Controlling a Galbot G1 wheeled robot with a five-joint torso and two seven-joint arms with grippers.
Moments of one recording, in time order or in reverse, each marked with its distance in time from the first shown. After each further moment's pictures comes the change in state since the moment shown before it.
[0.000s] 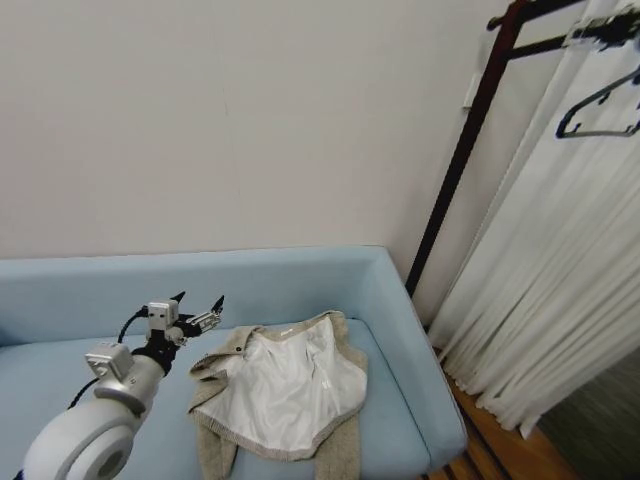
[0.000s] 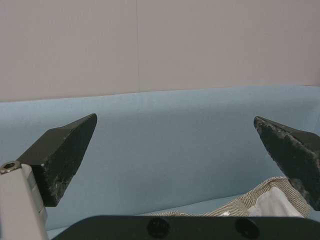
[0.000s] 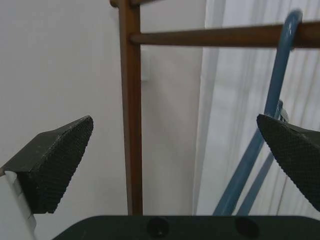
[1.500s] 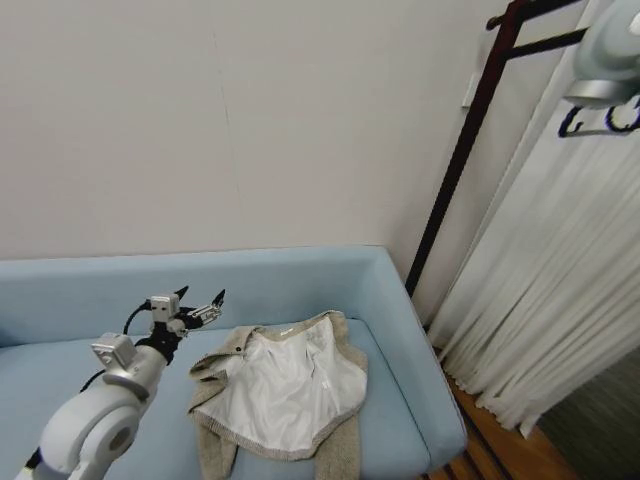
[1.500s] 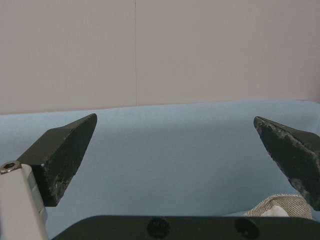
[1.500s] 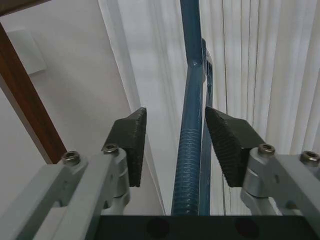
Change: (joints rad) left arm -0.096 -0.008 0.010 0.099 -0.001 -0.043 0.086; right arm 0.067 0.156 -0.204 -0.256 0.072 0.265 0.361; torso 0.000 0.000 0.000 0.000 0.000
